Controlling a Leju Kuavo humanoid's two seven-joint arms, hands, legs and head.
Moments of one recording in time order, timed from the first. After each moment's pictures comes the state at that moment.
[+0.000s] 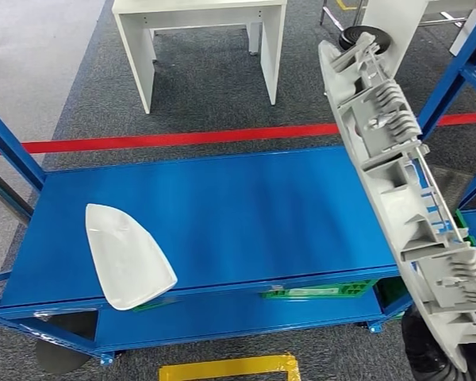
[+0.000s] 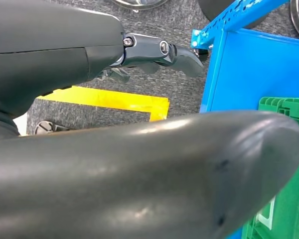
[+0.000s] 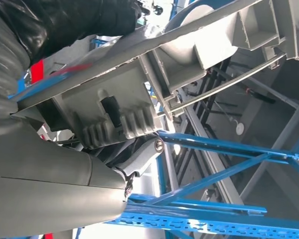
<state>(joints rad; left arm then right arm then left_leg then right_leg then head) -0.02 -0.13 1.09 -0.30 -0.66 -0.15 -0.70 0.39 0.04 0.25 -2.27 0.26 -0.67 -0.69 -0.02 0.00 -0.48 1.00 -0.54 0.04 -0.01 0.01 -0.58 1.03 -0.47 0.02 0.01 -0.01</state>
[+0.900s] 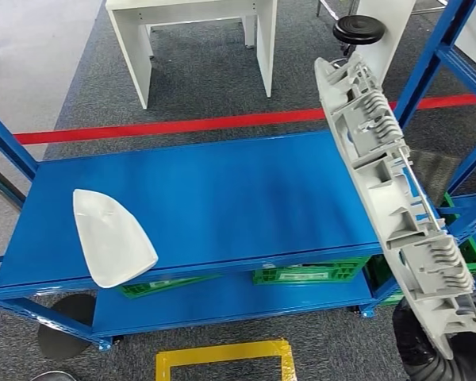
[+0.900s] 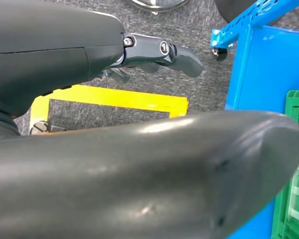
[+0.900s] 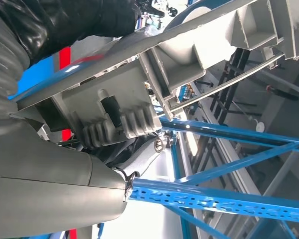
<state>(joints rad) -0.01 -0.13 1.07 -0.30 -0.66 -0.13 -0.70 0.40 0.04 0.24 -2.23 0.23 -0.67 -0.69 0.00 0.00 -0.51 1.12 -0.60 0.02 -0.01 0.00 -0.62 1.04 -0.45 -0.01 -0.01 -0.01</state>
